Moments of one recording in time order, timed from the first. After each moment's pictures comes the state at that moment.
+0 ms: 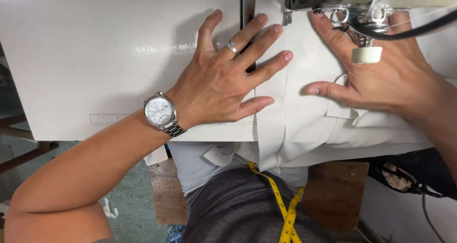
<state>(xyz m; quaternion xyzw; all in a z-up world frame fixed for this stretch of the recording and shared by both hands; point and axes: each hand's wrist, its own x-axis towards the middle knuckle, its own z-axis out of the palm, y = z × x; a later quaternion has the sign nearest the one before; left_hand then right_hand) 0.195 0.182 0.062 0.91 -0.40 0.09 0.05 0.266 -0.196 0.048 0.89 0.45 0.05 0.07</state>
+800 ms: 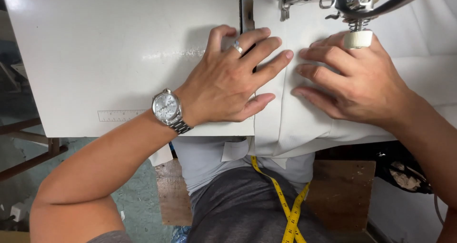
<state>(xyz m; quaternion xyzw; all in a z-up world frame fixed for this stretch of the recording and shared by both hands) 0.190 0.169 0.061 0.91 -0.40 0.12 0.05 0.238 -0.168 0.059 0.81 0.56 0.13 -0.13</state>
